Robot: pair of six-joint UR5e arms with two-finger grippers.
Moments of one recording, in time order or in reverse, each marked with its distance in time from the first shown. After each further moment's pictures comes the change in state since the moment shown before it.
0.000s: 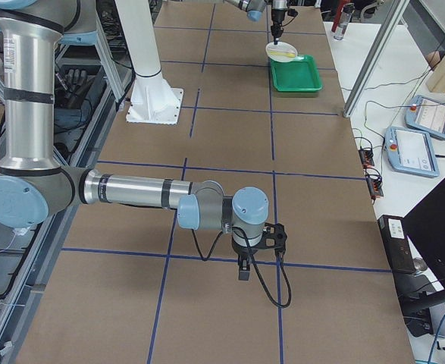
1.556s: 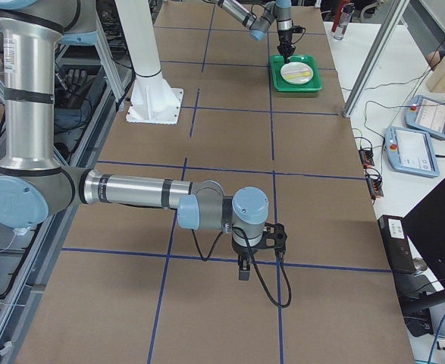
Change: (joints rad) left arm 0.122 -0.150 0.240 -0.324 0.246 -0.441; right arm 0.000 0.000 0.000 0.000 0.000 0.000
